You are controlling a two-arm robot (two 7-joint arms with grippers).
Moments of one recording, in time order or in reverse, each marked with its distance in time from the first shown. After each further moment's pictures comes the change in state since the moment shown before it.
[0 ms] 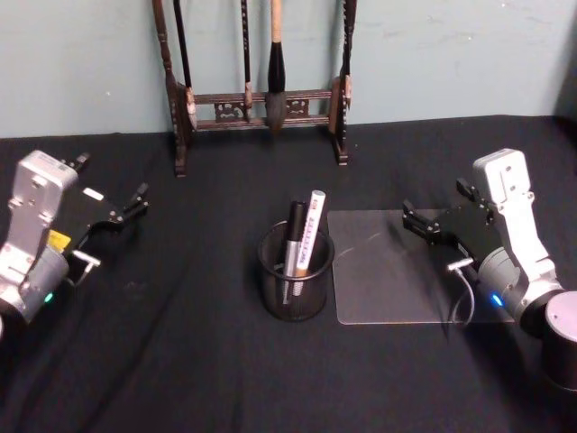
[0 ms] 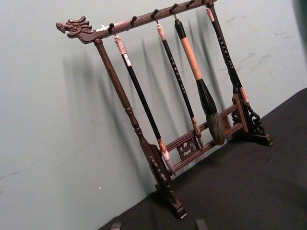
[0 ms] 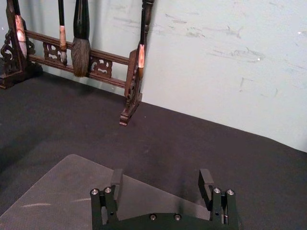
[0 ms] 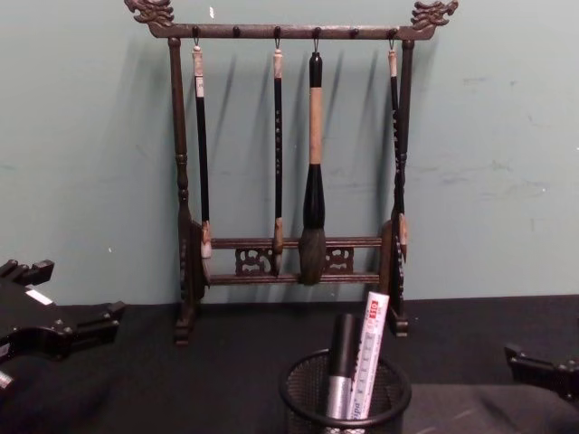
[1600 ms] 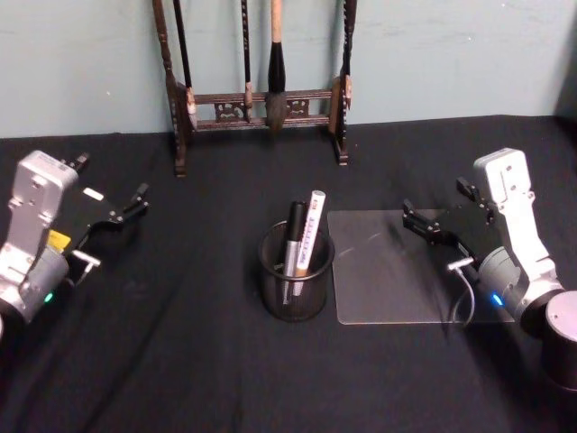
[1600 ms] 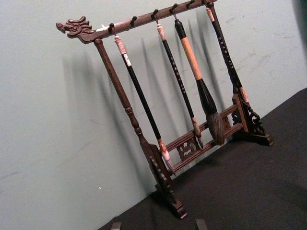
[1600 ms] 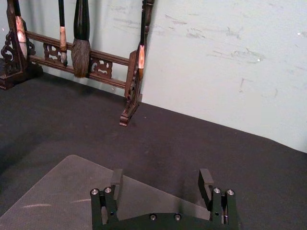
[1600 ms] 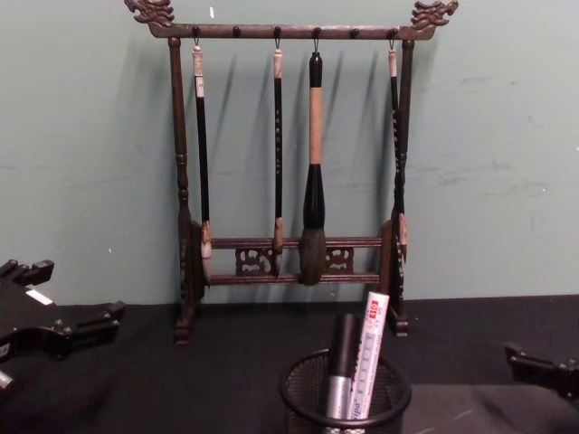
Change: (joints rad) left arm 0.000 0.000 0.000 0.000 0.000 0.000 0.000; right arm 0.000 0.001 0.000 -0.001 0.001 -0.001 0.001
